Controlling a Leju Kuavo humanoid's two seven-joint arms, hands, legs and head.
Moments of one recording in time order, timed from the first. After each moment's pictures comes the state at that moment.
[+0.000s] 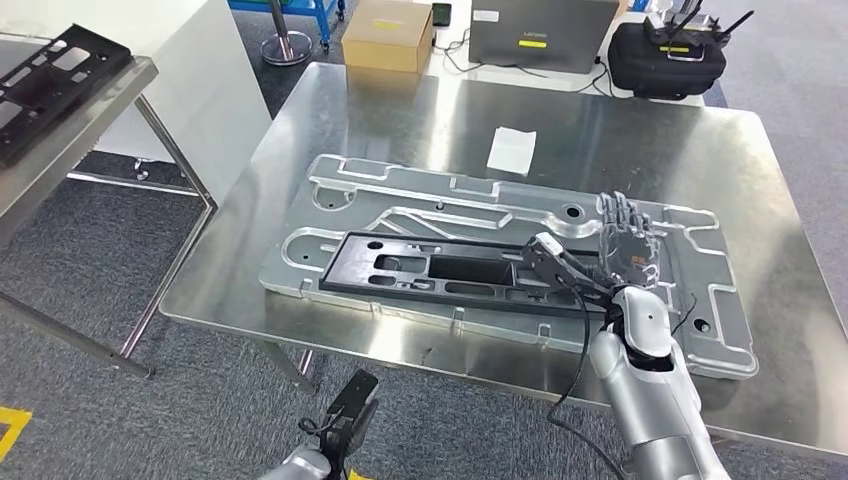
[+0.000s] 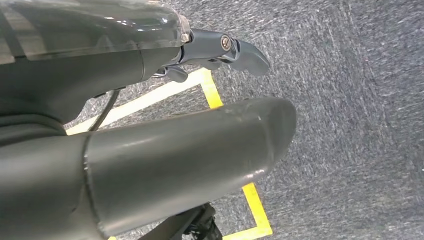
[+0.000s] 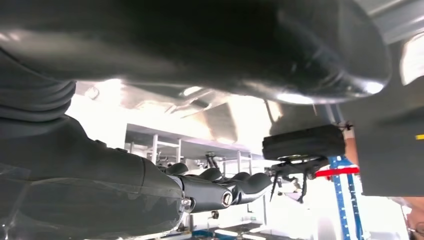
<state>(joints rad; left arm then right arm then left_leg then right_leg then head) -0.44 -0.37 1.19 -0.05 -1.57 0.22 -0.18 -0.50 0.03 0.12 -1.18 1.31 -0.31 0.24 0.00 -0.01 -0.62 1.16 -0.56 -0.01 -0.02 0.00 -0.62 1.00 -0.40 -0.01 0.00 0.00</state>
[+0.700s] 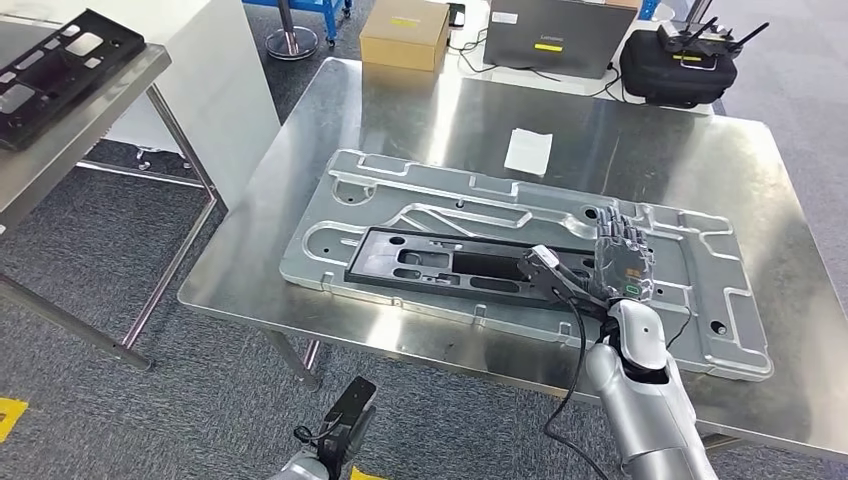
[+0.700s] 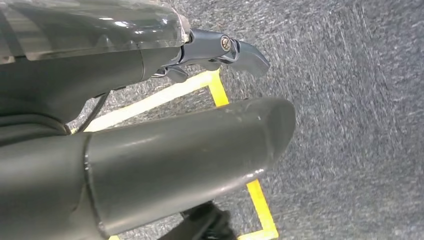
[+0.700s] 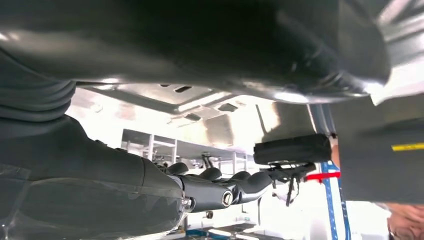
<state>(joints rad) -0.42 -0.37 1.20 -0.05 -1.57 0.24 -0.20 -0.47 0.03 0.12 -1.18 1.30 -0.34 0.21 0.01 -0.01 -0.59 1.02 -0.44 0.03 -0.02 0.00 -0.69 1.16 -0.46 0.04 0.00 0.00</state>
